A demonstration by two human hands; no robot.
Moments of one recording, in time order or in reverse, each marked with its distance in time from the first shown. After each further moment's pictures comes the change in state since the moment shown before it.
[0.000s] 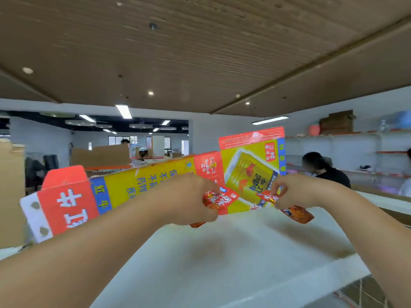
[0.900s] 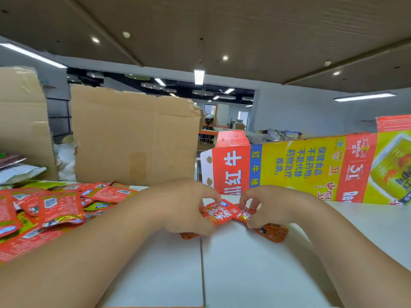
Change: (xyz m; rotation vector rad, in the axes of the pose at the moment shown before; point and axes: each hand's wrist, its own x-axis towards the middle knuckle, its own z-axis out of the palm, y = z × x) left_hand -0.247 -0.216 -0.028 -0.133 -0.264 -0.367; right_hand -0.043 -0.369 0.132 0.009 -0.325 -0.444
